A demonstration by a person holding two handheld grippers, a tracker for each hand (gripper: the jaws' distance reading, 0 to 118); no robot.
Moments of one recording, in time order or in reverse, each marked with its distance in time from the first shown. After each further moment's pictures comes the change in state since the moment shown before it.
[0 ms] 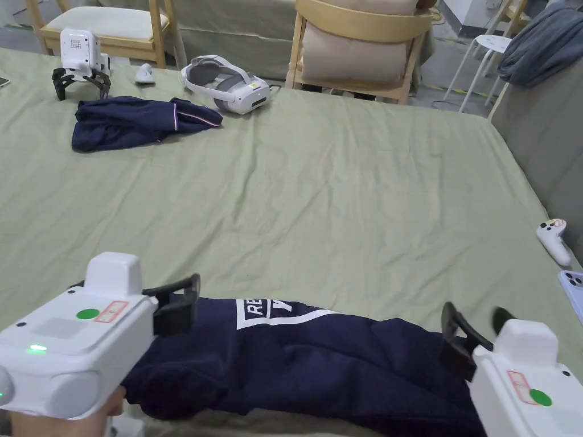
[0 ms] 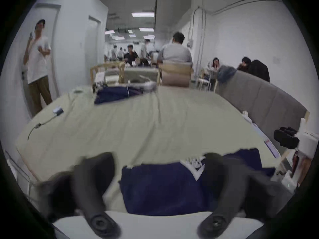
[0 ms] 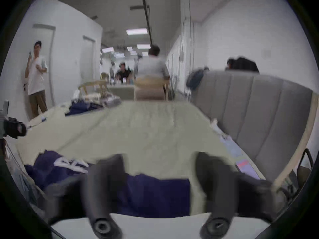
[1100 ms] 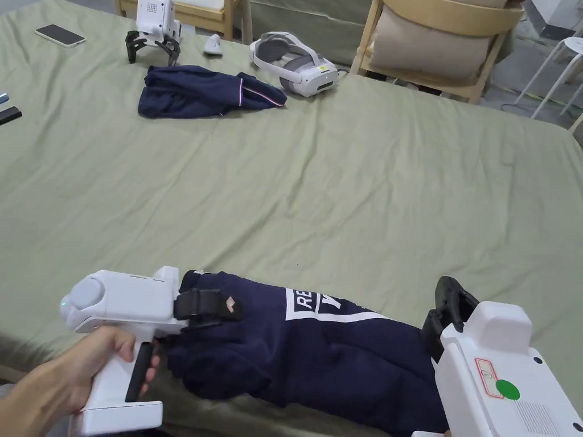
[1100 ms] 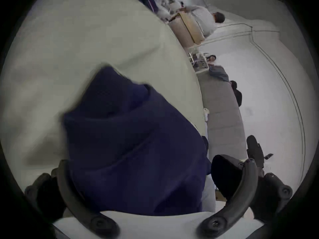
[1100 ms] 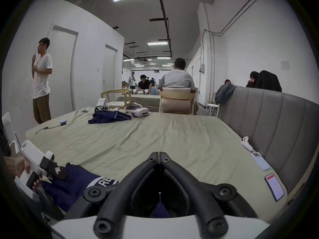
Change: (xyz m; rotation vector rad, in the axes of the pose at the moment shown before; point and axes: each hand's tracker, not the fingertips) left arm -0.116 -0.082 -0.132 -0.661 -0.614 0.695; right arm -0.105 0.029 -0.008 0.020 0.183 0.043
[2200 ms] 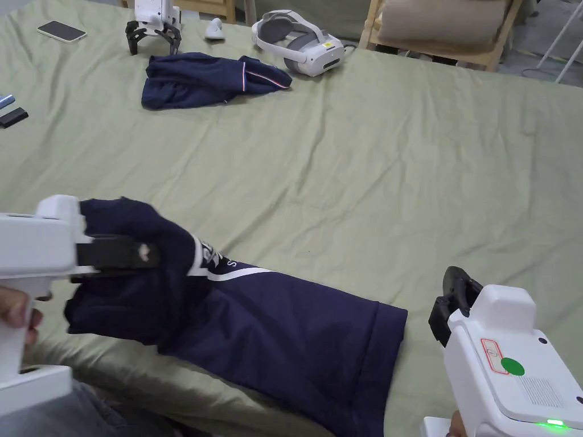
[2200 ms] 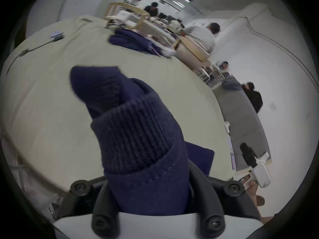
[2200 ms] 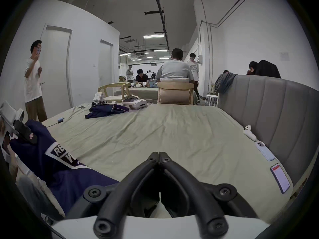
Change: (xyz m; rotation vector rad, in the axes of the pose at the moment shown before) left arm 0.064 0.015 0.137 0.224 0.306 -0.225; right arm 0.011 -0.024 -0.030 -0.071 0.002 -0.041
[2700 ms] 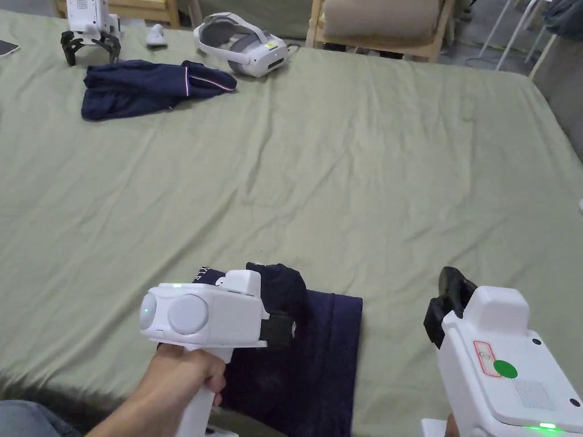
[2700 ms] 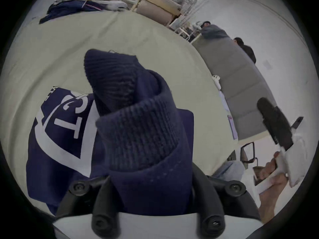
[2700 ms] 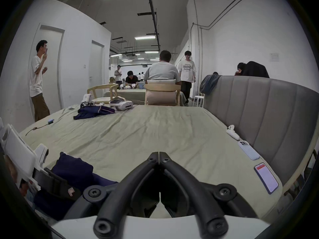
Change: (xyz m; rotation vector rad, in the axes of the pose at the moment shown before) left arm 0.171 -0.102 -0.183 -0.260 -0.034 -0.192; right arm 0.053 -0.008 0.027 0.016 -0.101 -0.012
